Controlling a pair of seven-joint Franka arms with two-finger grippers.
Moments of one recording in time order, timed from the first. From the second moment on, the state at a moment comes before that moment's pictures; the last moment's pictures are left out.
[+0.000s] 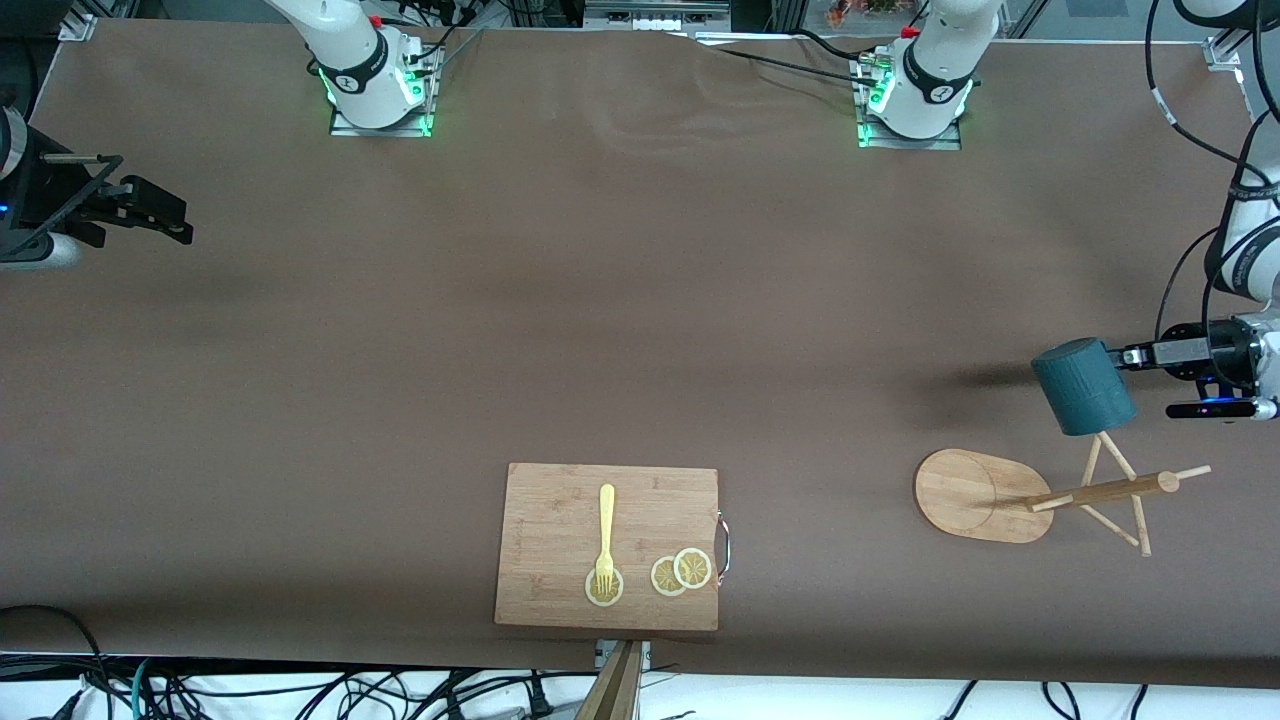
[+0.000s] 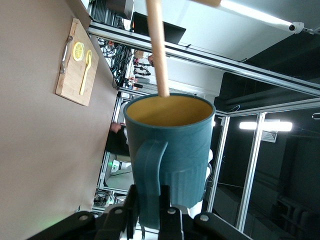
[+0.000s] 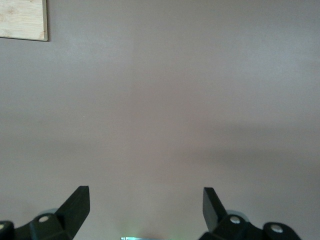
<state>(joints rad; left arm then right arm) 0.70 0.77 -0.15 -1.57 -1.27 1.24 0.55 0.08 0.02 -0.07 -1.59 -0.01 1.53 -0.04</state>
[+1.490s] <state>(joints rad) 0.71 0.94 -0.15 -1.43 -1.35 1.32 0.52 0.08 0.02 -0.07 -1.59 -0.01 1.53 -0.04</state>
